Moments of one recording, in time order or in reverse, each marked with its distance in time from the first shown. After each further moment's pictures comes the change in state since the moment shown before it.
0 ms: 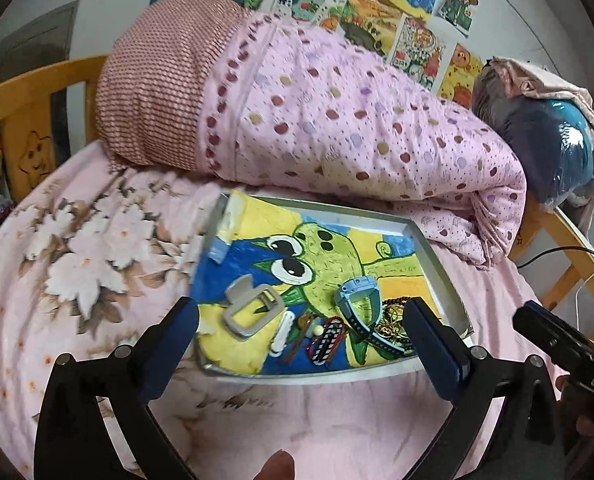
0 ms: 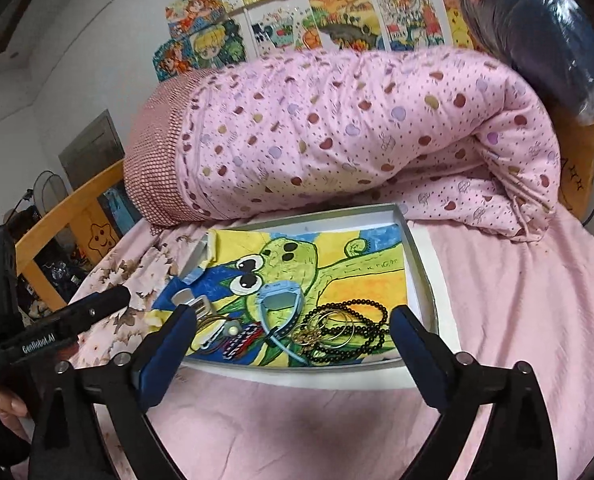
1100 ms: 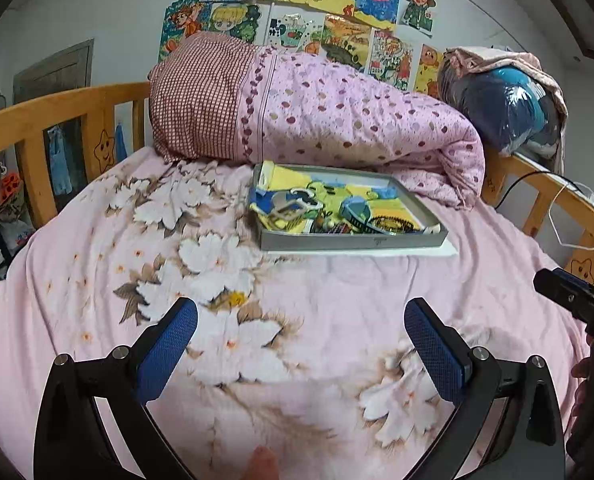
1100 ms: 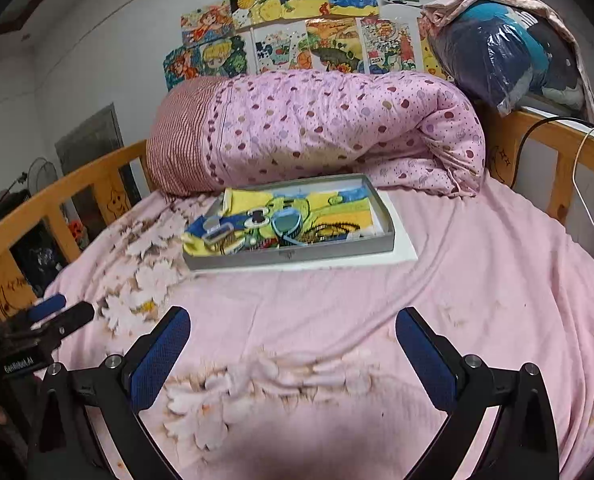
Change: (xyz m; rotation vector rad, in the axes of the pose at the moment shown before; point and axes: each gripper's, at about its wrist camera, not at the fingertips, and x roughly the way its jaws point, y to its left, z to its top) left arm -0.144 0.007 -0.150 0.126 -0.081 0.032; right arm -0.130 0.058 -0.135 -0.043 -0.050 -0.109
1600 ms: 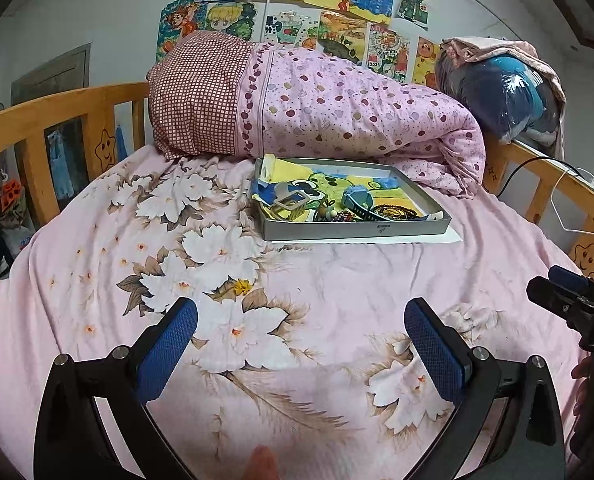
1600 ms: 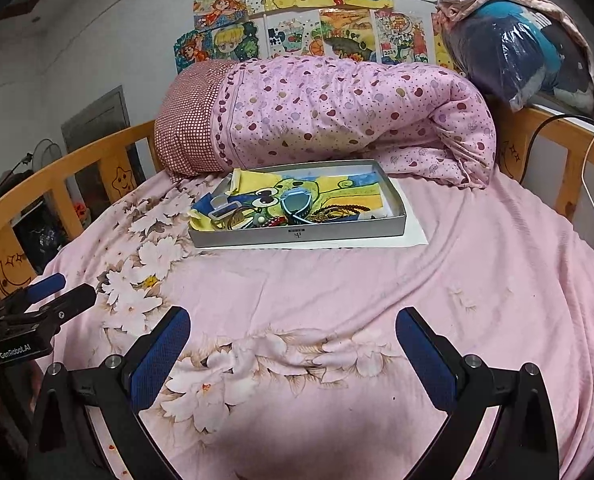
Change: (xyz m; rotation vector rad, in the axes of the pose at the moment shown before) left arm -0.001 -0.001 -0.014 0.028 0.005 0.009; right arm 0.007 0.007 -0.015 -0.029 0.031 0.010
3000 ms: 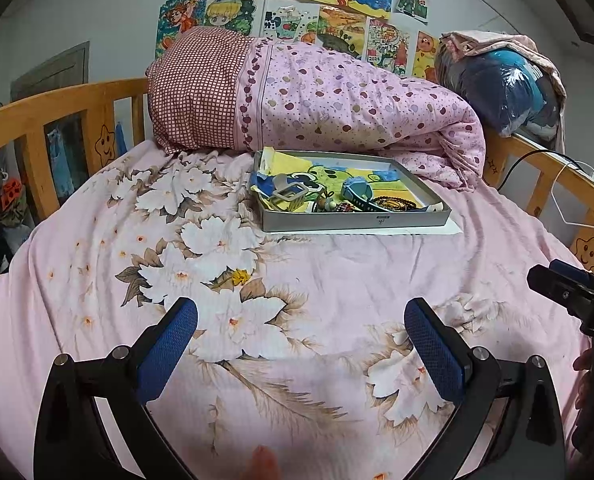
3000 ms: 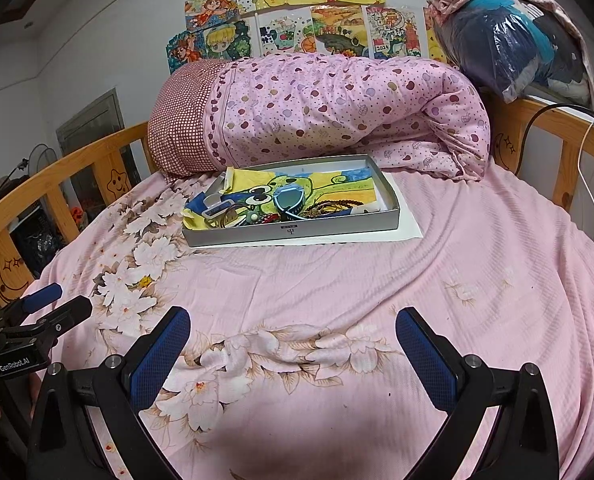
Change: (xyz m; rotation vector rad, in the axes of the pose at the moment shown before) left arm 0.001 -0.003 -0.005 0.004 0.020 0.006; right arm 0.000 -0.006 0.000 0.010 0.004 -0.004
